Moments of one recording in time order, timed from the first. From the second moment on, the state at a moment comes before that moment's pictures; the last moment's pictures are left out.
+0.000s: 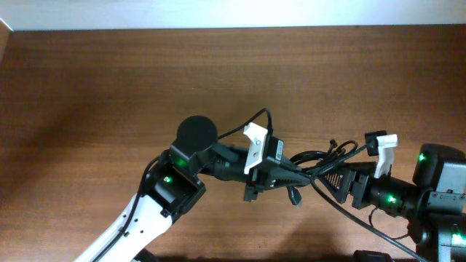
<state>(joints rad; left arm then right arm) -0.69 1.18 0.97 0.21 1.10 -0.12 -0.12 0.79 0.99 -1.07 -0.85 0.15</state>
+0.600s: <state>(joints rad) -0.48 1.08 0.97 0.02 1.09 -0.12 -0.12 0.80 0.99 -1.09 -0.87 0.15</state>
